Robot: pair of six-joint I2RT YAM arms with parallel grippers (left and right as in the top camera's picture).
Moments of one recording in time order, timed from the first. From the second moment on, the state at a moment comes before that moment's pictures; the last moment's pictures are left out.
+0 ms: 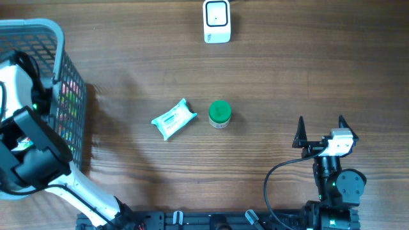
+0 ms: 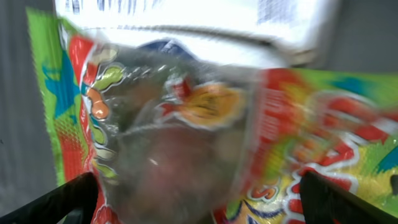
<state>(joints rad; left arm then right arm) 0.55 2.07 1.58 -1.15 -0.29 -1.14 -0.12 0.03 0.01 0.00 -0.11 -0.07</state>
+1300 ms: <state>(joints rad) 0.05 1.07 1.48 -1.13 -0.02 -0.96 -0.12 0.03 0.01 0.00 -0.11 -0.07</state>
